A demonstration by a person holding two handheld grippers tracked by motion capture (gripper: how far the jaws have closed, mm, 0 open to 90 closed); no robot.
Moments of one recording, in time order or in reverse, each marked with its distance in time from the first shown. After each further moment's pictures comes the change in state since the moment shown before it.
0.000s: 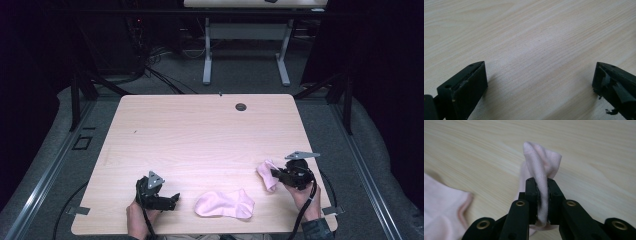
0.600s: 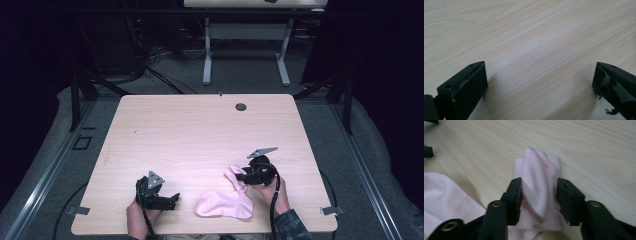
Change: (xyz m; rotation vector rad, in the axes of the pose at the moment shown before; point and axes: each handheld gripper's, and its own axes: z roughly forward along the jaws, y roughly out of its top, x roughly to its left) left arm 0.000 0.000 0.000 -0.001 0.003 -0.005; right arm 0.059 0.029 0.069 0.104 0.186 -0.112
